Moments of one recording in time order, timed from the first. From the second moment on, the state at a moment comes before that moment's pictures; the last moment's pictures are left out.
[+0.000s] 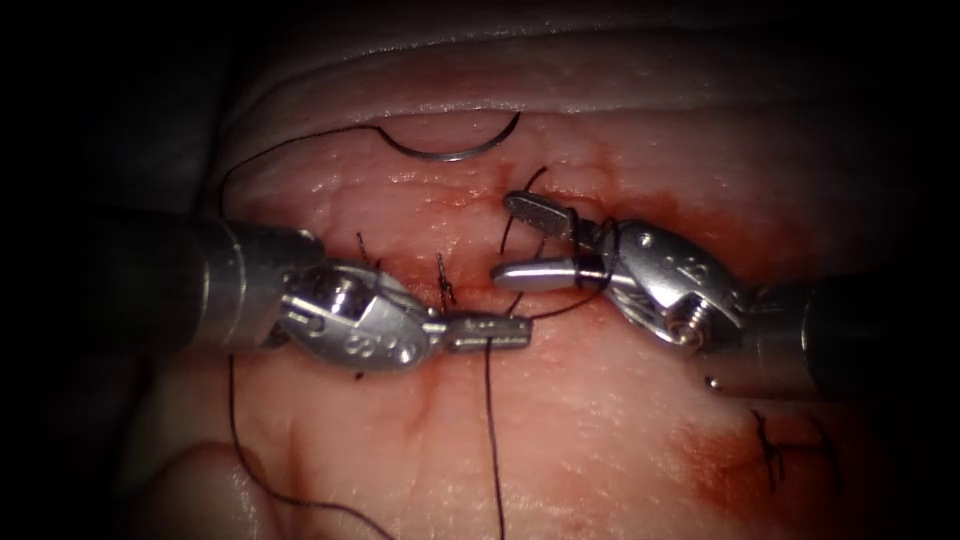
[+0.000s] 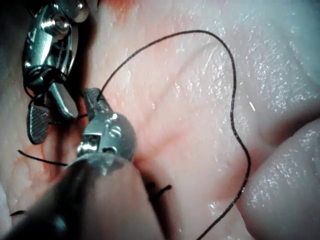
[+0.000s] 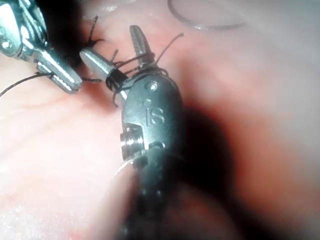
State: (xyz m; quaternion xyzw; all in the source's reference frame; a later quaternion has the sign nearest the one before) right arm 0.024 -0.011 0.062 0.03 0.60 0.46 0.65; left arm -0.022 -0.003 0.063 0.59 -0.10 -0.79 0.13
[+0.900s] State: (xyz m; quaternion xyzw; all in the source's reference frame) right arm 0.022 -0.008 0.067 0.03 0.47 0.64 0.61; left arm -0.023 0.003 0.066 0.59 -0.10 -0.79 0.12
